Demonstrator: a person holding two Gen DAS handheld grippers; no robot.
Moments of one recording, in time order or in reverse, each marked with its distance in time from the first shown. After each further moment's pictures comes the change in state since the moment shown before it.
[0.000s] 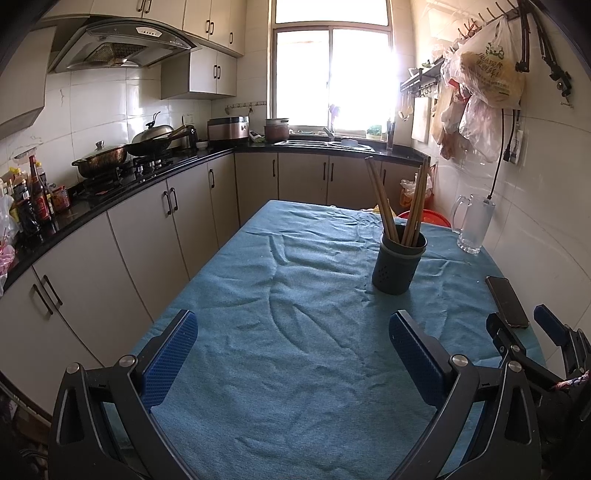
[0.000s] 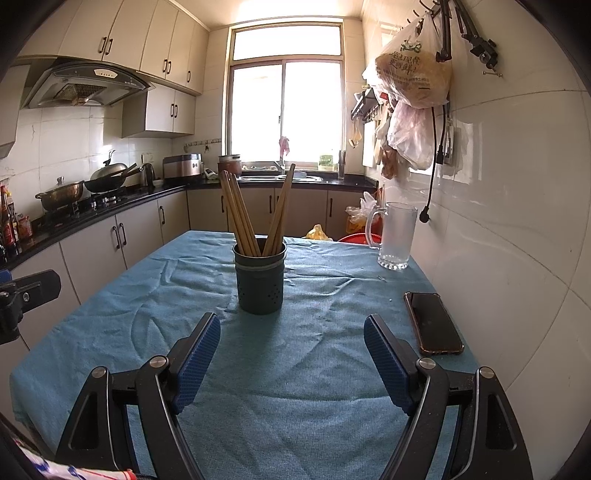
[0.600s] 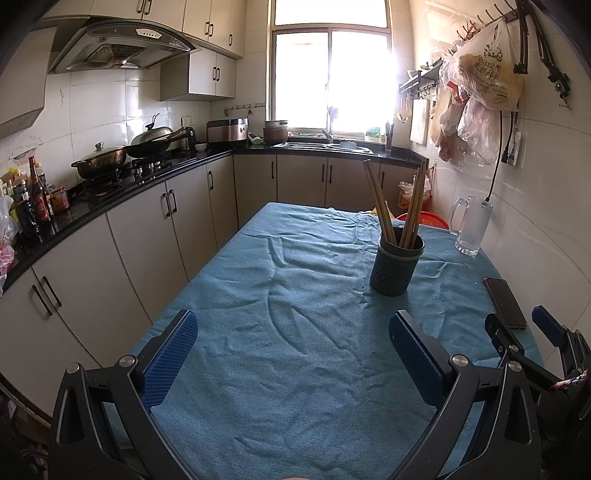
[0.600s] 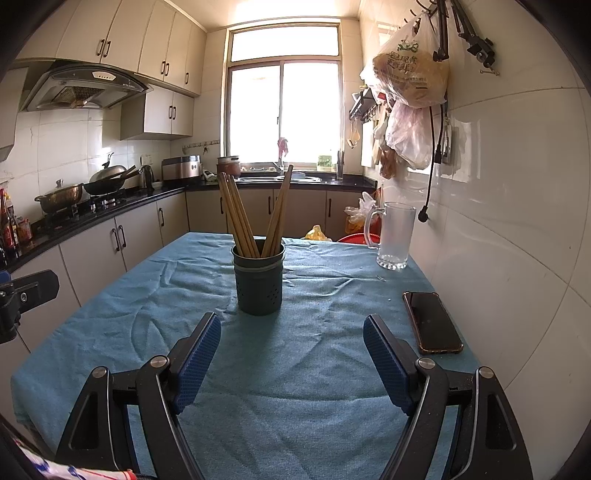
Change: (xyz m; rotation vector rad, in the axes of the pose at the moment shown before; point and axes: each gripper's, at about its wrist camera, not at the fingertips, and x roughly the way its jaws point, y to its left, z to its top) left arm 0.000 -0.001 0.000 -0.001 -0.002 -0.001; right arm -0.003 -0.003 0.000 0.007 -0.004 0.001
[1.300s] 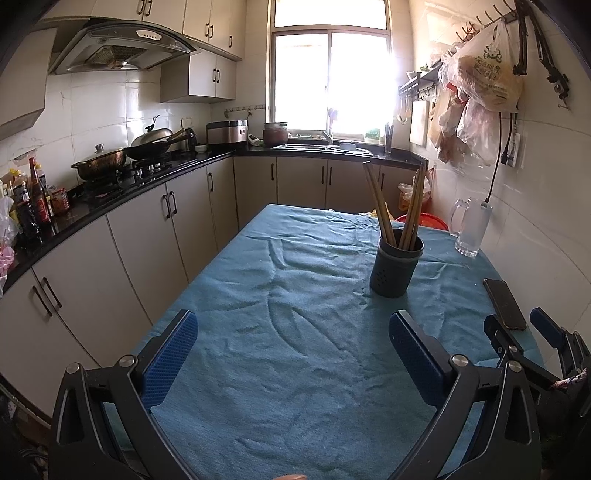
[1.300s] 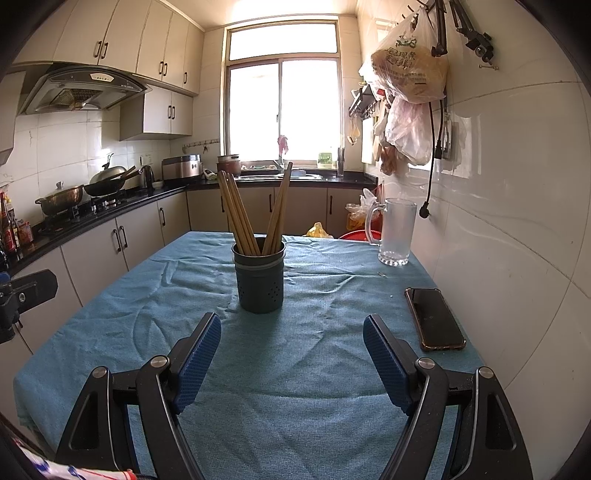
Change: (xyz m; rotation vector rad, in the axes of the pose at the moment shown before) left arm -0.001 -0.001 0.001 0.001 -0.003 0.001; right arm 0.003 -0.003 -0.003 0.006 0.006 0.006
